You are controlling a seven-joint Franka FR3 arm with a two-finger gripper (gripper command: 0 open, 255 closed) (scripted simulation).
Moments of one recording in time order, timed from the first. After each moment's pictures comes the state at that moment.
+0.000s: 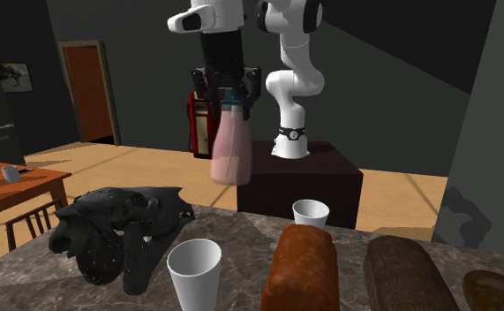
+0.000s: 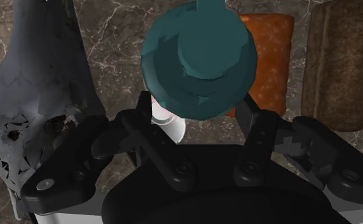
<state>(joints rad) -0.24 0.57 -0.18 -1.20 0.07 1.52 -0.09</state>
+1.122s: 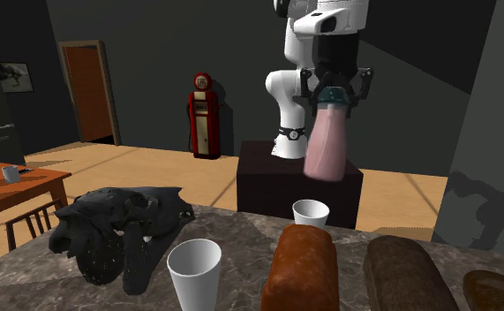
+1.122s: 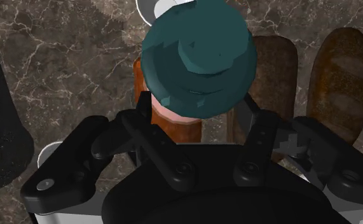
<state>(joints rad) 0.02 0.29 -0.07 -1.60 0.08 1.67 0.25</state>
